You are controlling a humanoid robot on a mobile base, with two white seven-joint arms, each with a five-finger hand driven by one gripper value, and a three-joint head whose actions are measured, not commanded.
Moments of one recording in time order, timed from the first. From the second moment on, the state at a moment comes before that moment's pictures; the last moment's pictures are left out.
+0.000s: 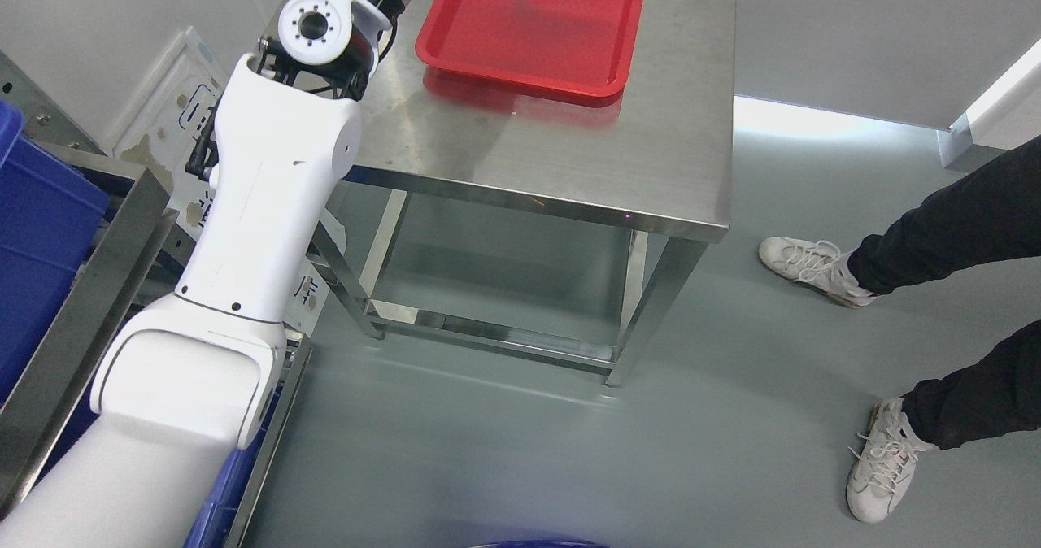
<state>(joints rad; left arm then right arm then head) -1.10 0.00 -0.38 -1.03 0.25 -0.06 -0.28 0.00 0.00 0.00 0.00 0.00 -0.02 -0.03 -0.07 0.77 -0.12</state>
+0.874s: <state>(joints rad) -1.20 0.00 -0.56 -0.68 0.25 0.00 -0.29 0.00 0.00 0.00 0.00 0.00 -0.02 -0.03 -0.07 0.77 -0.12</state>
